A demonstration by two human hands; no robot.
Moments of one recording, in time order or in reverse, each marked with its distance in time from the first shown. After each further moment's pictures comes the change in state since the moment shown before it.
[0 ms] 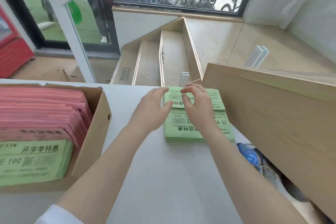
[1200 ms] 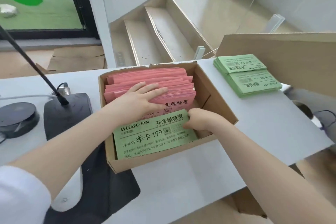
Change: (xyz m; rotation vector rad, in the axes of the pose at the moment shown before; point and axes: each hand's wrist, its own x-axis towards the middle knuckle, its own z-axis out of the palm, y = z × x) left_hand -0.039 -0.282 -0.271 0.859 -0.523 0.850; right_hand -0.103 -0.242 0.234 -0.568 -0.818 0.642
